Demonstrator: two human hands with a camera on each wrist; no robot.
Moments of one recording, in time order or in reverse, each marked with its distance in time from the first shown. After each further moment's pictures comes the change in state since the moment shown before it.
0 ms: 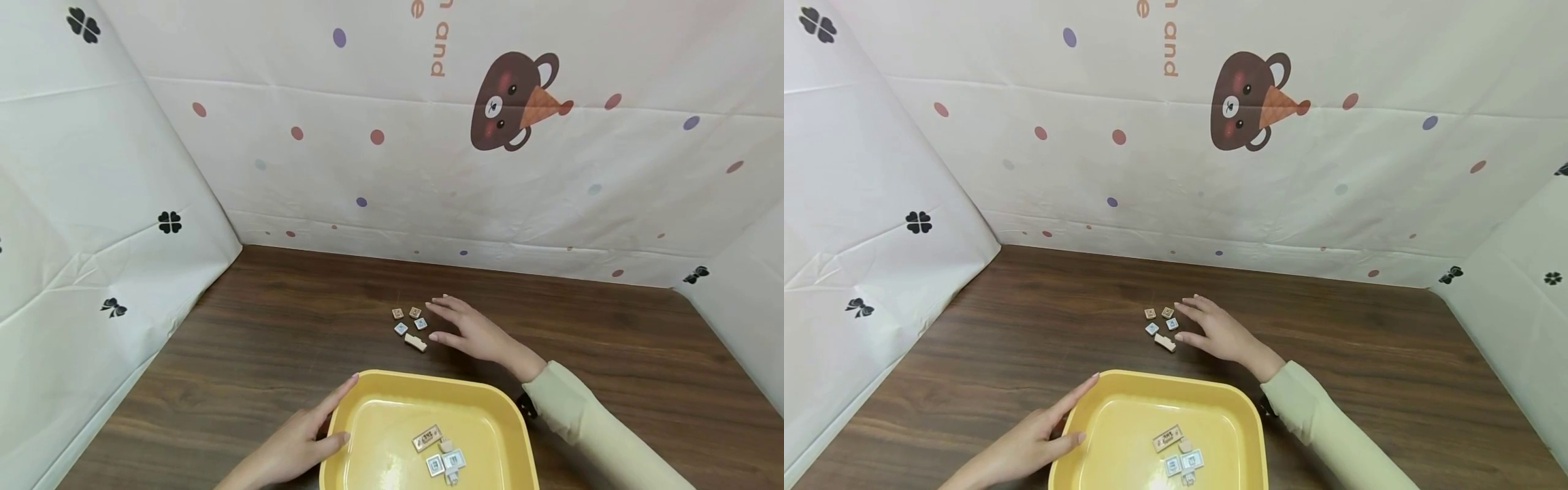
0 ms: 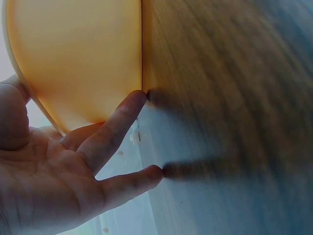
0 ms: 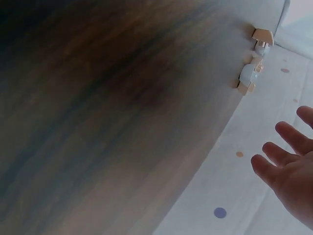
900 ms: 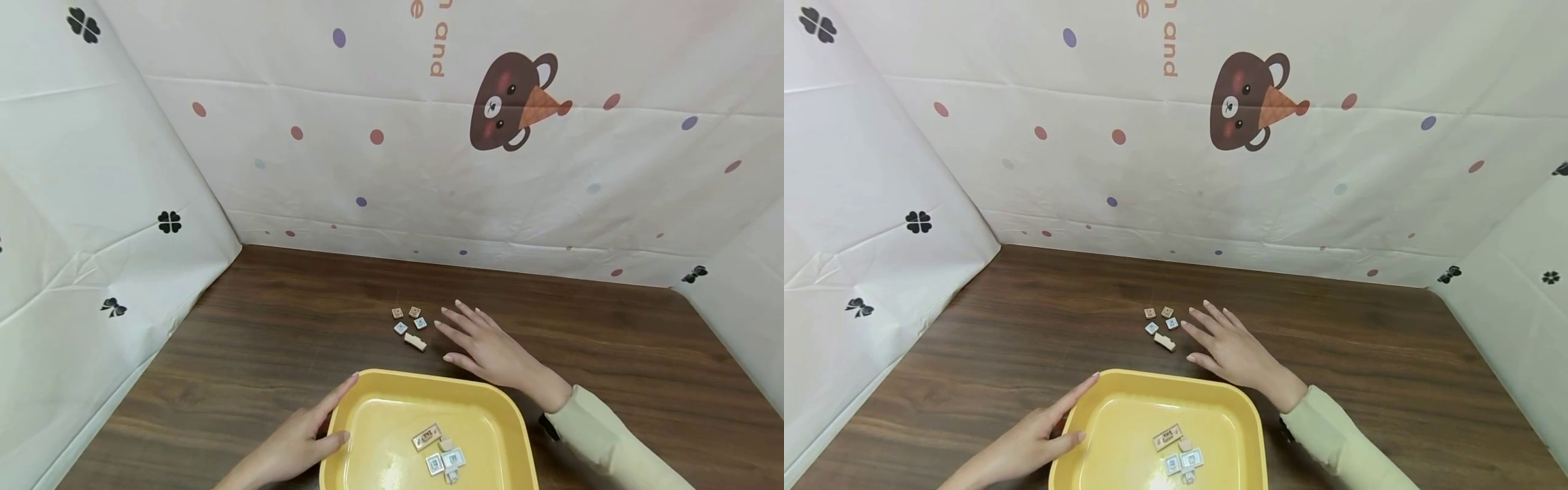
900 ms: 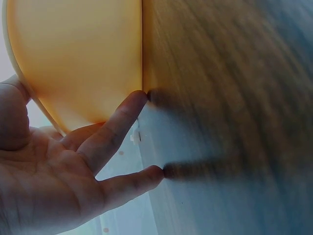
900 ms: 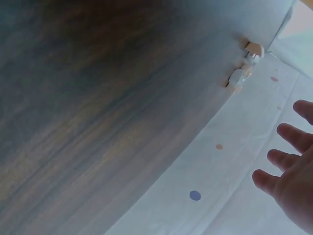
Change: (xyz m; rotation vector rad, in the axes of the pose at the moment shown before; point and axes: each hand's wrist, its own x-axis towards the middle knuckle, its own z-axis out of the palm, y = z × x) left_hand 0.000 0.002 0.000 -0.012 -0.004 -0.012; right_hand -0.036 -0.014 -0.005 -0.378 0.059 -0.164
